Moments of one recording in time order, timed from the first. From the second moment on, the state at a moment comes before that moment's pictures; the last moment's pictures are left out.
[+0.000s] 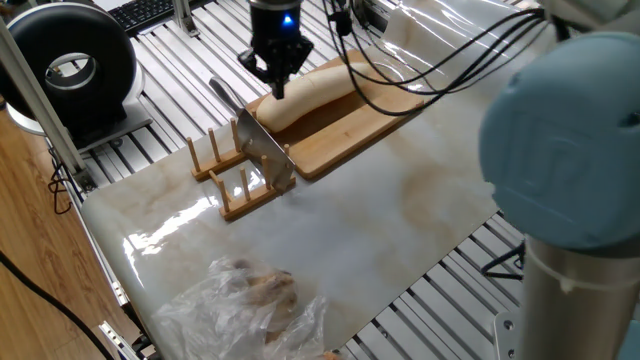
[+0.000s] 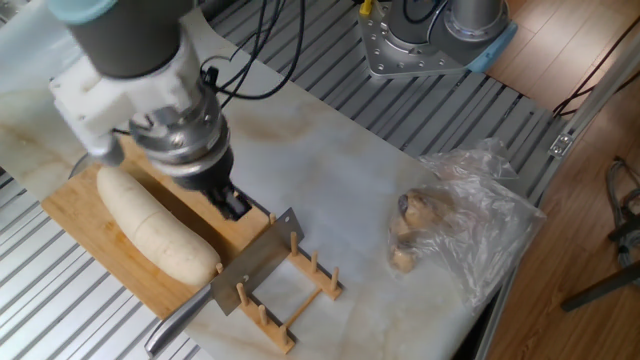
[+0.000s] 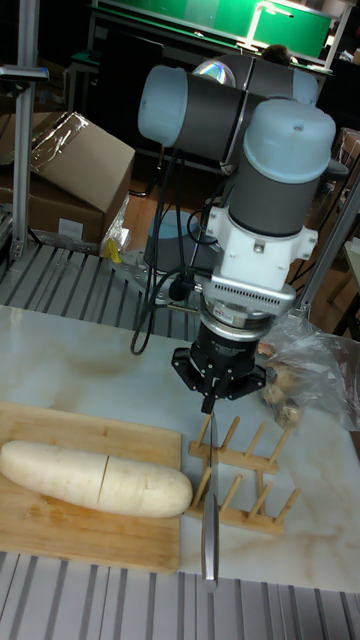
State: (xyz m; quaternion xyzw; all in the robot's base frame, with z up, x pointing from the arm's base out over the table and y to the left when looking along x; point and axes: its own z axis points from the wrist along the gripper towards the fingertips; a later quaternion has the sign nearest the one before) arm 0.631 0.066 0.158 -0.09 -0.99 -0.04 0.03
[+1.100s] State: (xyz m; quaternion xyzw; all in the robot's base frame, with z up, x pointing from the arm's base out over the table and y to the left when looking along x) arm 0.629 0.083 0.144 -0.07 -0.99 -0.05 0.07
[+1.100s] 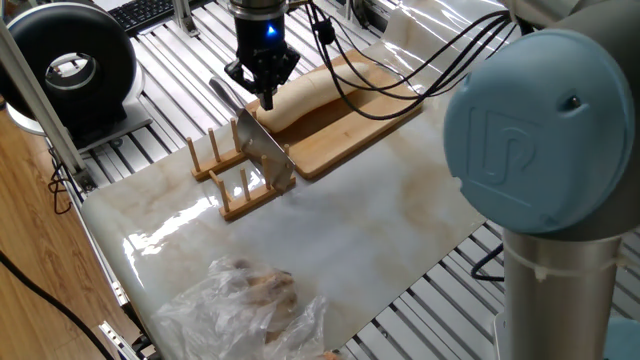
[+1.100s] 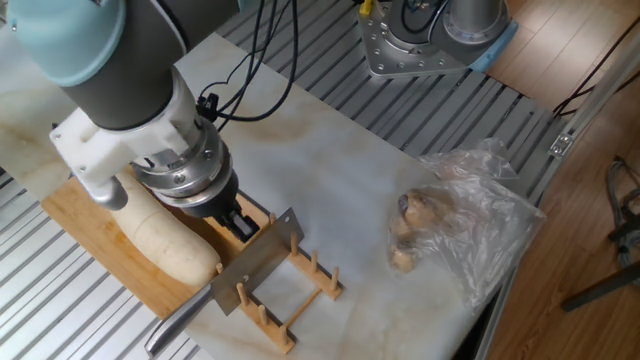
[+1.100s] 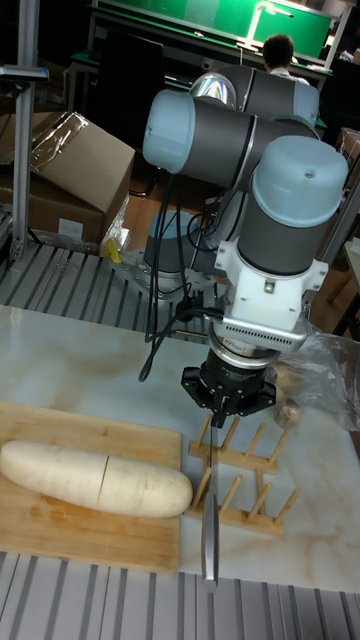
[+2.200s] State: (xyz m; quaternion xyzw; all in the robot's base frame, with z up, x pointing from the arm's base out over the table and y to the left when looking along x) arm 0.667 0.090 0.104 -0.09 -0.99 -0.06 0.05
